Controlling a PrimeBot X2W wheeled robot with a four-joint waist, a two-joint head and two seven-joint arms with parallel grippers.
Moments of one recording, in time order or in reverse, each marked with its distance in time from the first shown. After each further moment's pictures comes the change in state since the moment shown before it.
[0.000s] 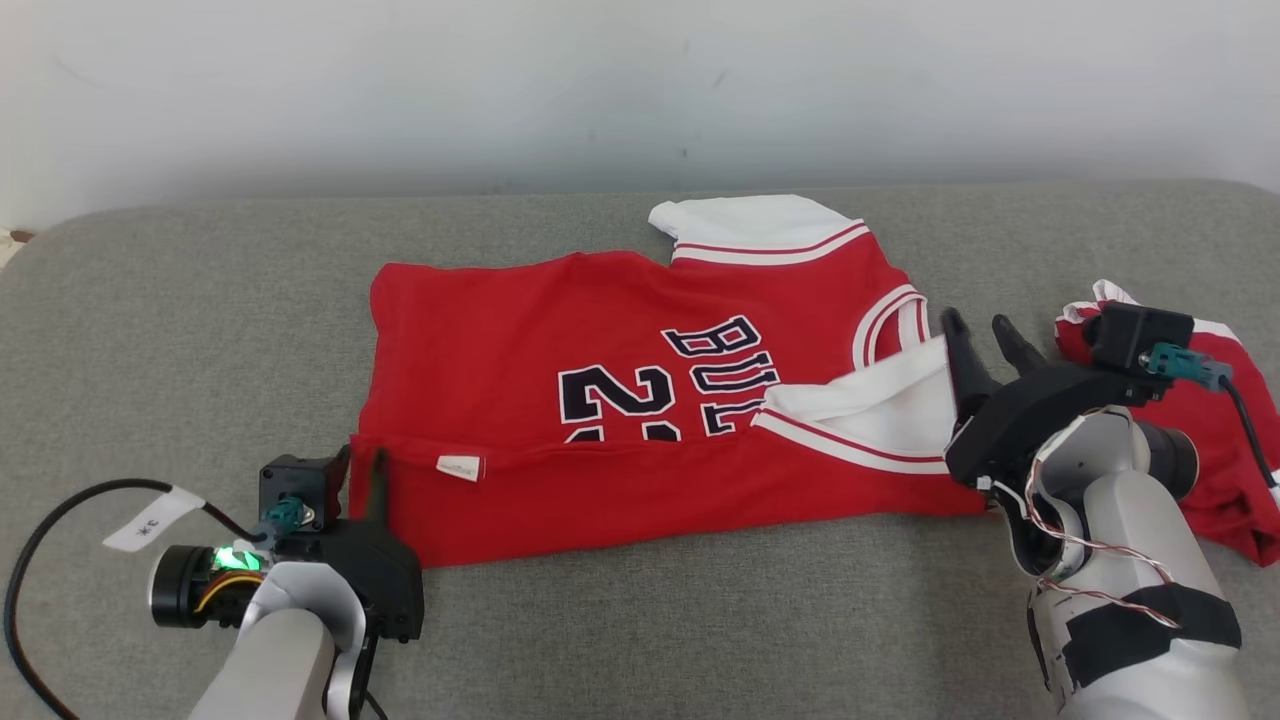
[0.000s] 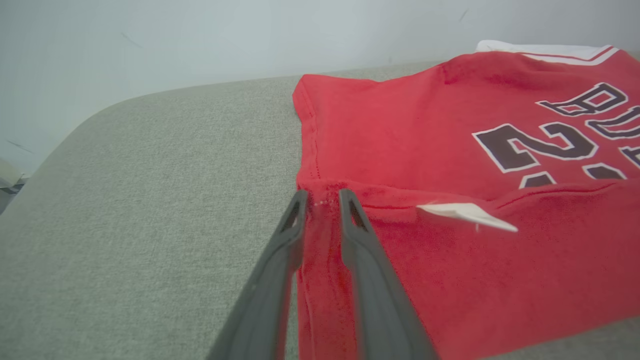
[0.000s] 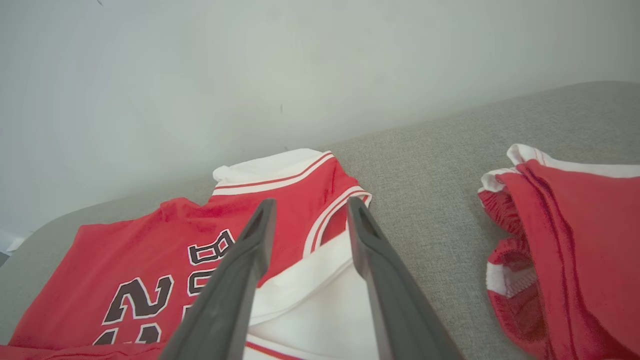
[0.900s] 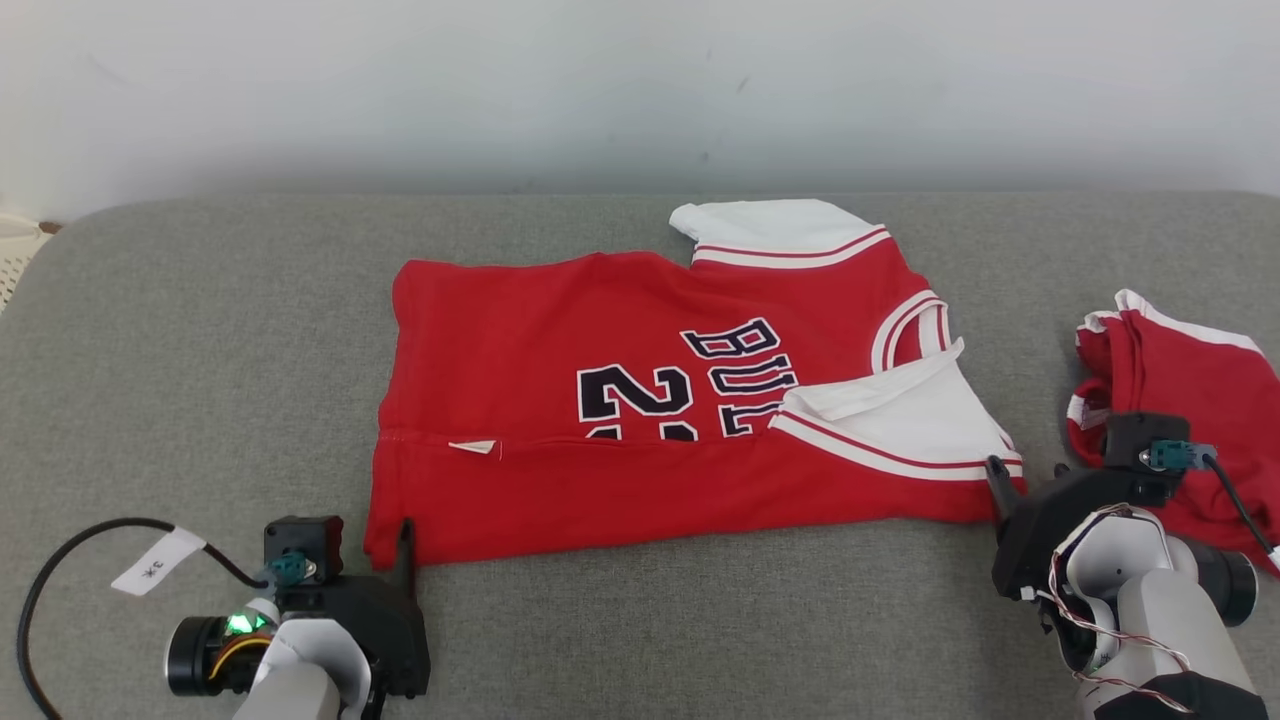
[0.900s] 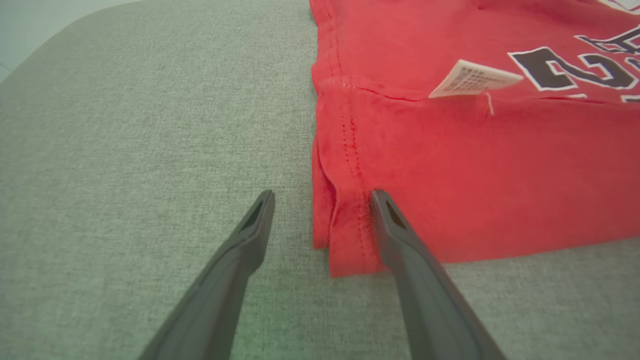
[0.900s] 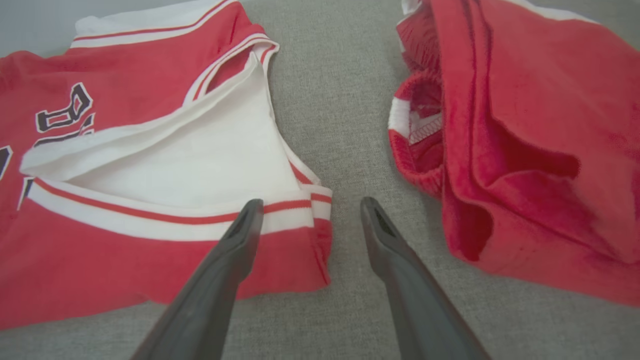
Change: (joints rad) left arm 0.056 -0.028 -0.003 0.096 -0.072 -0.029 -0.009; right arm 0.133 0.004 -0.141 0.027 -0.233 0.000 0.145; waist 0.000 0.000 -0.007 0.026
